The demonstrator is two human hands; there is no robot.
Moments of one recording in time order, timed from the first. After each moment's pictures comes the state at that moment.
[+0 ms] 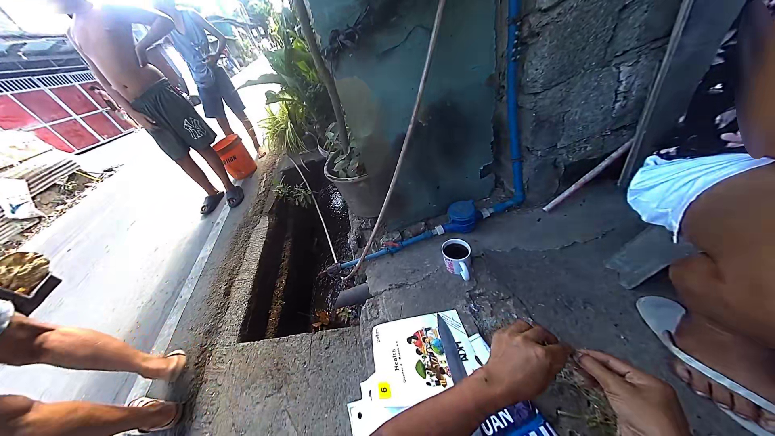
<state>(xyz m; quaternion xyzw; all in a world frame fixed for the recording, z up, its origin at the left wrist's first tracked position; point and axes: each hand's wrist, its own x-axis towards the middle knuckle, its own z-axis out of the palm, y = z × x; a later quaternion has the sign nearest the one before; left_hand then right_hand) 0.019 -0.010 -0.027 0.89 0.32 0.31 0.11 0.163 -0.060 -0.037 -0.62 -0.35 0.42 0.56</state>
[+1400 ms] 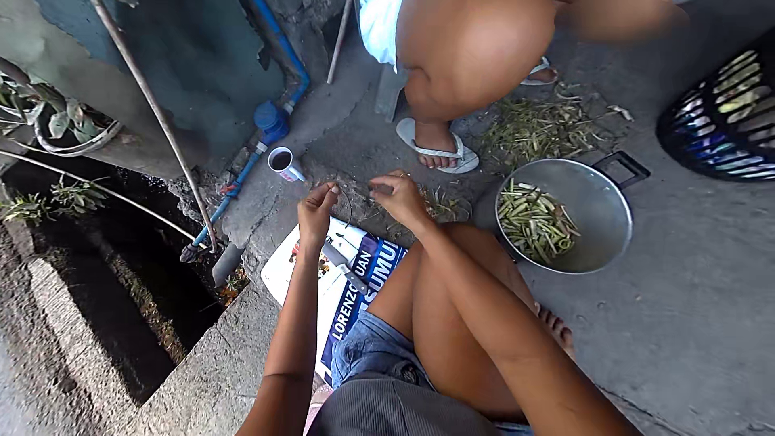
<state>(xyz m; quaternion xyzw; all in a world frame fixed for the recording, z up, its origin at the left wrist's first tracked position) -0.023 0.016 -0.003 0.69 0.42 0.32 0.49 0.162 -0.059 -0.025 -0.71 -0.43 0.30 0.48</state>
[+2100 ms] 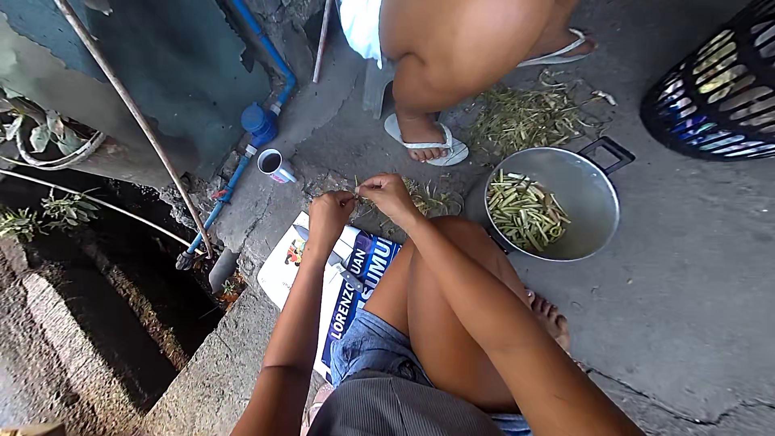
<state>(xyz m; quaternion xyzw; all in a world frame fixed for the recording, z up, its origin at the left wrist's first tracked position) 0.009 0.002 0.011 0.87 0.40 0.11 0.25 0.160 -0.051 -0.032 -0.67 -0.36 0.38 0.52</state>
